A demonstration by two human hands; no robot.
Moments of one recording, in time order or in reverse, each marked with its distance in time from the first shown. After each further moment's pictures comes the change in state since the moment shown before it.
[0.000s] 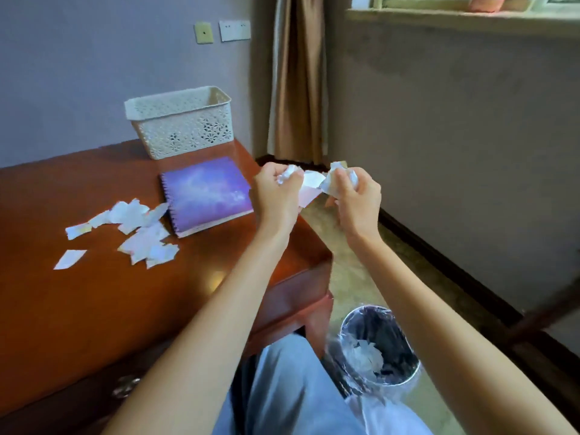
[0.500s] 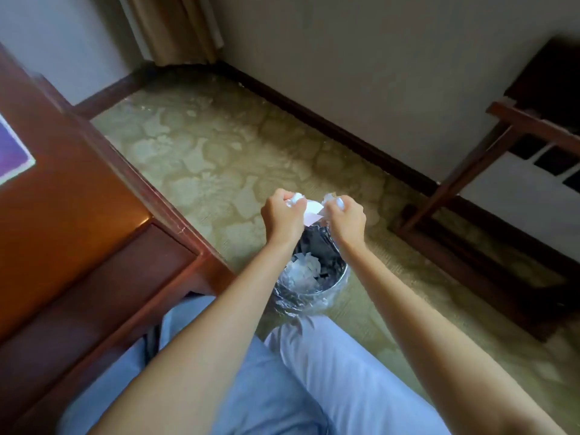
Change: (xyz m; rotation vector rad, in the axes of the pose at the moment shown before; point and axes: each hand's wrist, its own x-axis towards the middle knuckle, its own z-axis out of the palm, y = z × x) left_hand -0.102 -0.159 0.193 0.331 -0.464 -0.359; right_hand -0.020 0.223 -0.166 -0.270 0.199 0.602
